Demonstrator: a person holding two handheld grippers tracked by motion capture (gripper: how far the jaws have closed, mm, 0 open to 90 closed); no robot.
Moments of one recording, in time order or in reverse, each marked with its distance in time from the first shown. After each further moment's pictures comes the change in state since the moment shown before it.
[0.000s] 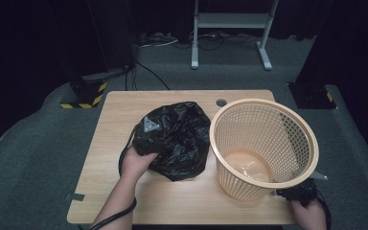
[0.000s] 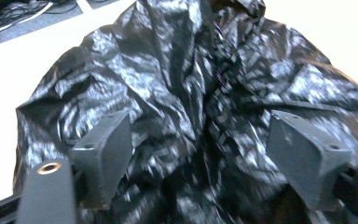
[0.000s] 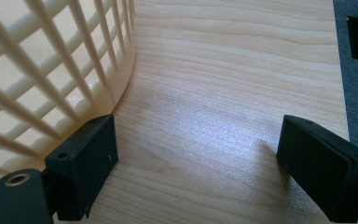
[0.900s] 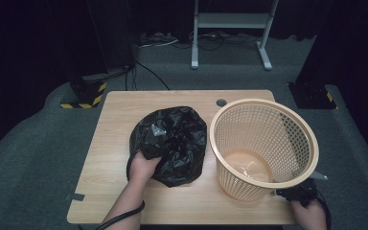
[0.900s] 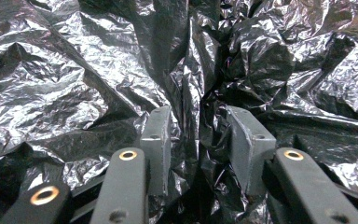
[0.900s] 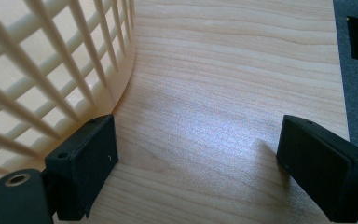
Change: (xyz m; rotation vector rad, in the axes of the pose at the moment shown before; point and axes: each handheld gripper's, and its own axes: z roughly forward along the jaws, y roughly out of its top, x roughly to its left) left arm -0.014 -0.029 0.027 0.129 0.014 -0.043; right arm 0.000 0.000 0.000 0.000 0.000 0.001
